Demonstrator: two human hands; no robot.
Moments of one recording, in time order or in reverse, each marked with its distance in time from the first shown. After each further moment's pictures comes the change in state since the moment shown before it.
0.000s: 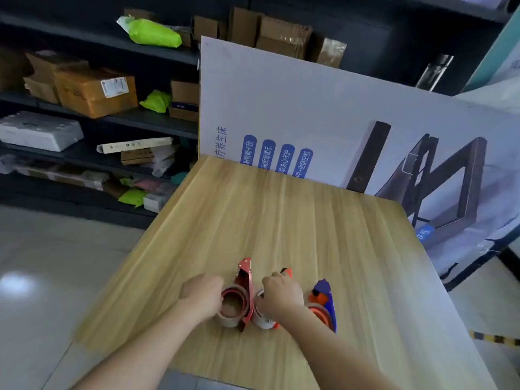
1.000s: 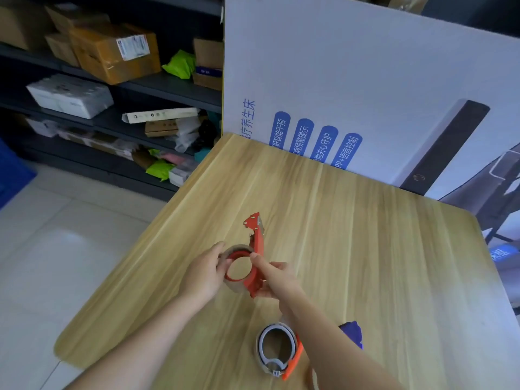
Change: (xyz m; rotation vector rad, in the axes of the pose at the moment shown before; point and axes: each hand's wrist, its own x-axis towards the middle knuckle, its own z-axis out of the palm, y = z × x) left_hand 0.106 -0.017 -0.001 -0.675 0.352 -0.135; right_hand 0.132 0.007 -0.005 1.438 -0.284 0.273
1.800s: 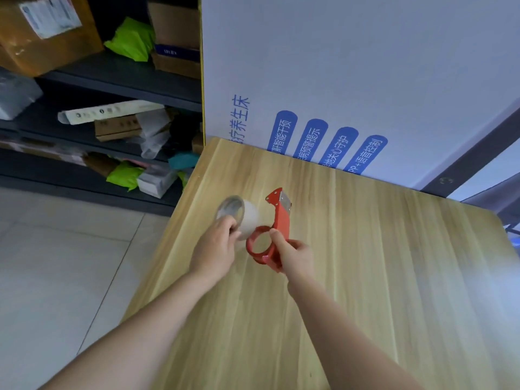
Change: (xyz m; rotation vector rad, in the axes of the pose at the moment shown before) left_hand 0.229 -0.011 -0.029 0.018 0.048 0.344; right_hand 0.159 -0.117 0.041 0.220 0.398 -0.033
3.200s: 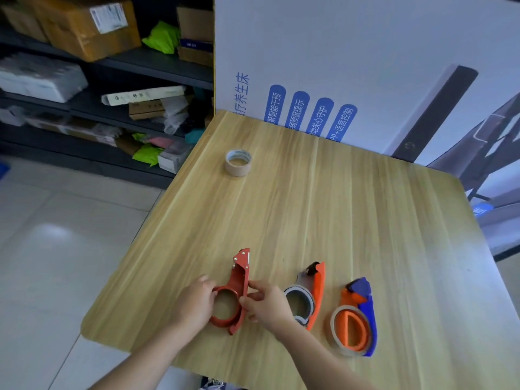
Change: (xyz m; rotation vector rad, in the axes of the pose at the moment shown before) left_hand -0.308 0.030 0.020 0.269 -0.279 -0.290; right_hand -0.201 0.188 -0.107 -0.608 -0.385 -0.087
